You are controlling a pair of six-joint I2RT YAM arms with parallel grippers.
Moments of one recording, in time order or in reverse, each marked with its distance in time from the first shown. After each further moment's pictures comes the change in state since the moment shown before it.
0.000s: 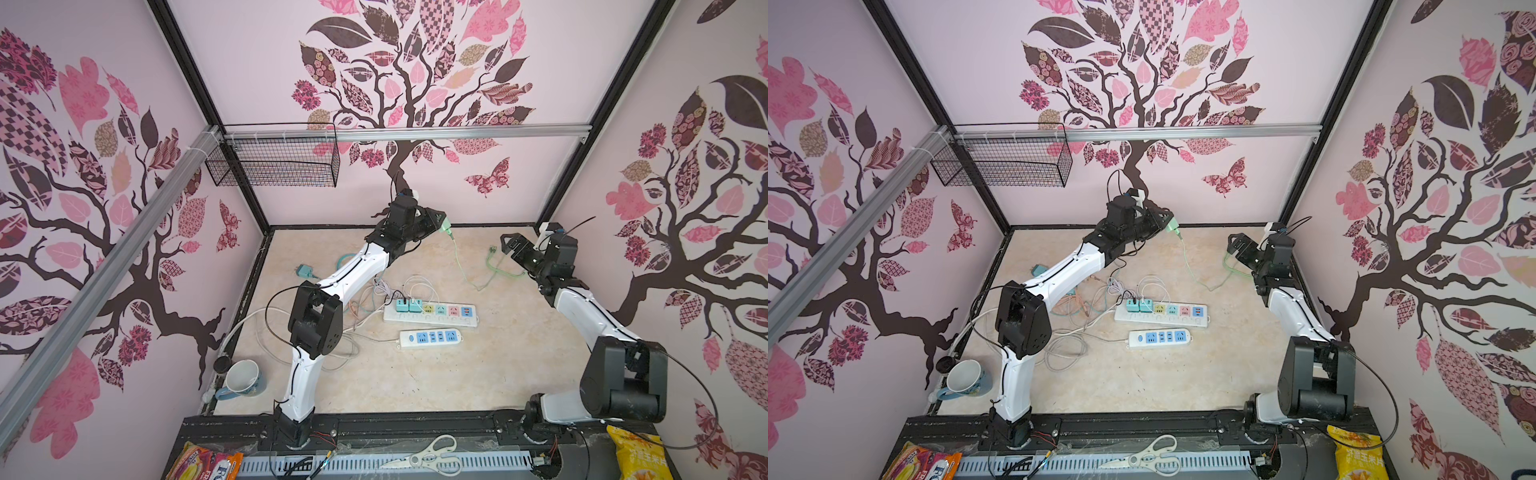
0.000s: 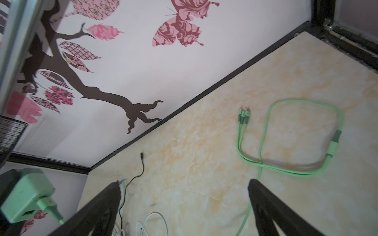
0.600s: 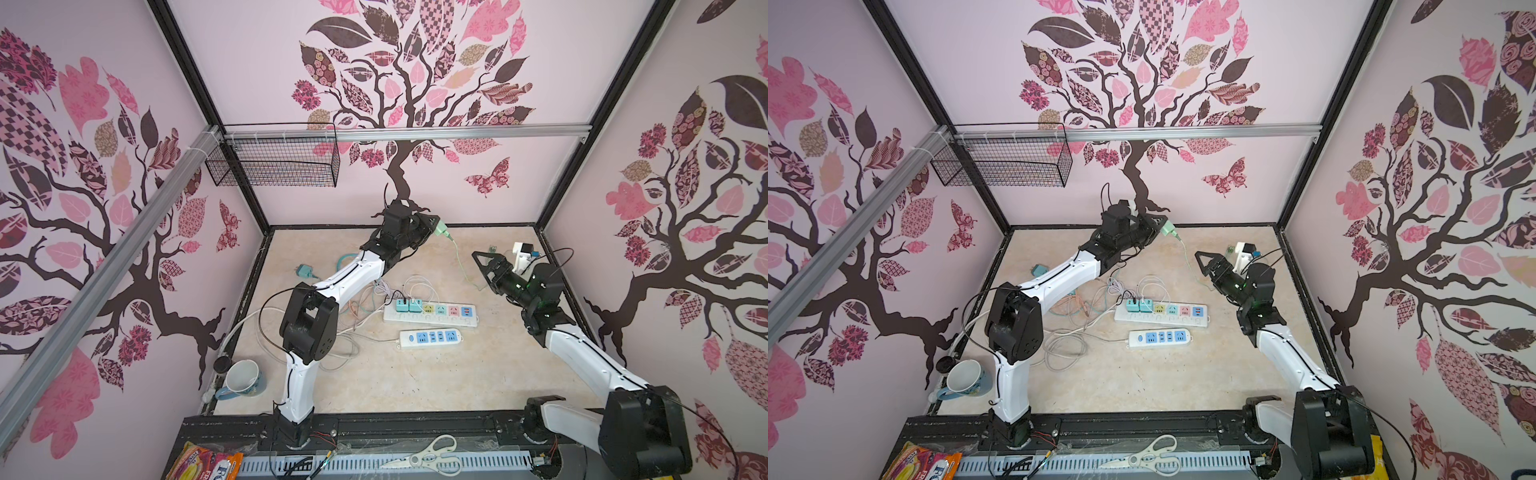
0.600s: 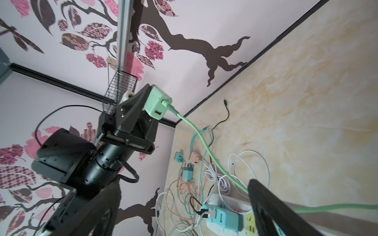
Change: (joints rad) left arm 0.005 -0.087 -0.222 0.192 -0.023 -0.267; right arm 0.217 -0.267 -0.358 0.344 -0.178 0.428
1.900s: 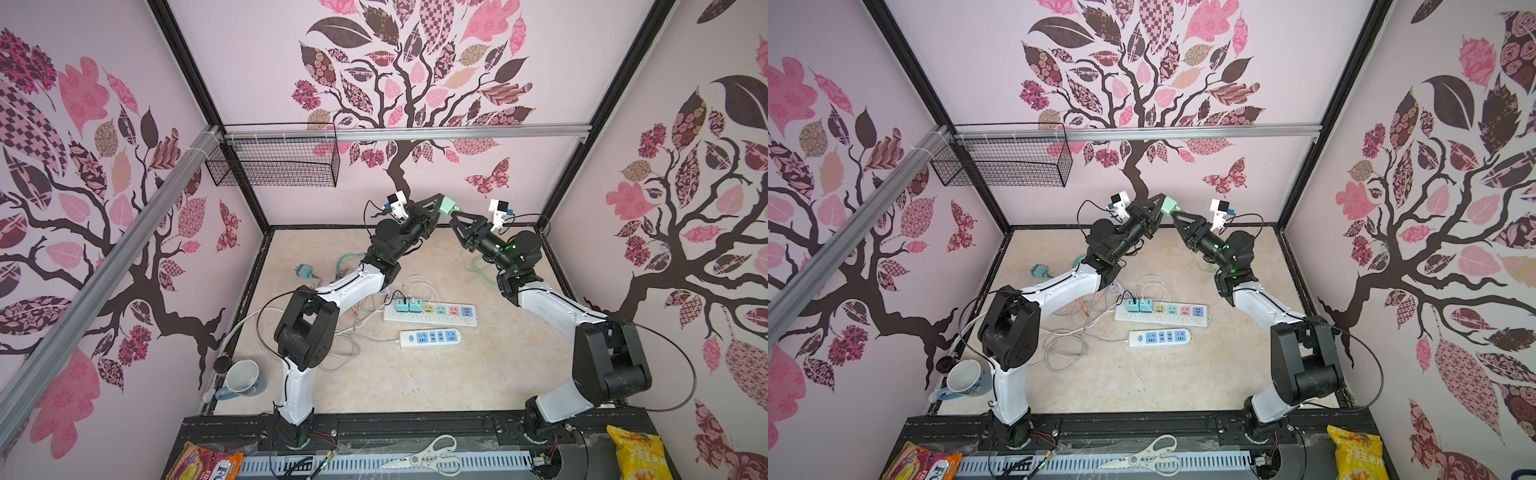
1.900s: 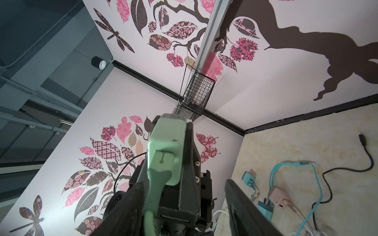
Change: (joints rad) left arm -0.033 -0.053 -0.193 0.716 -0.006 -0.319; right arm 0.132 0.405 0.413 0.399 -0.104 0.241
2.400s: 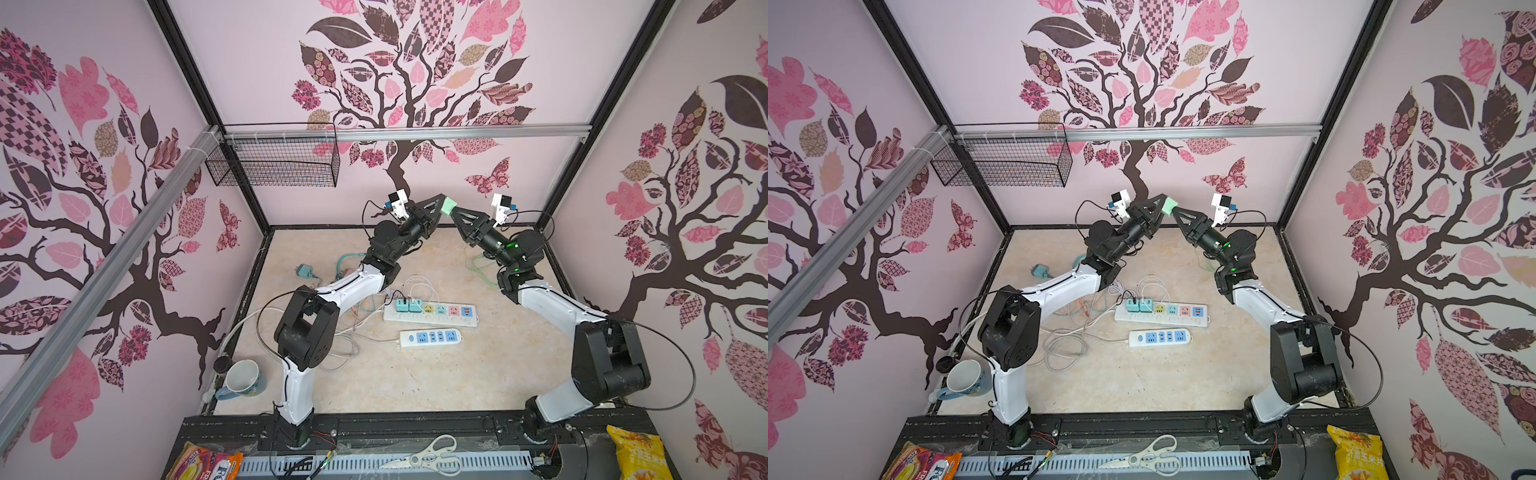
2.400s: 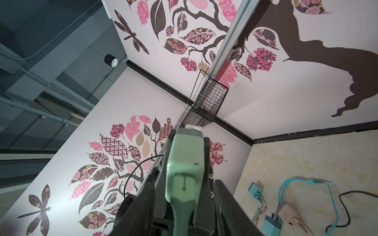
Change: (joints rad) left arm 0.000 0.000 -0.010 0.041 0.033 0.030; right arm 0.000 0.012 0.028 0.079 -0.005 -0.001
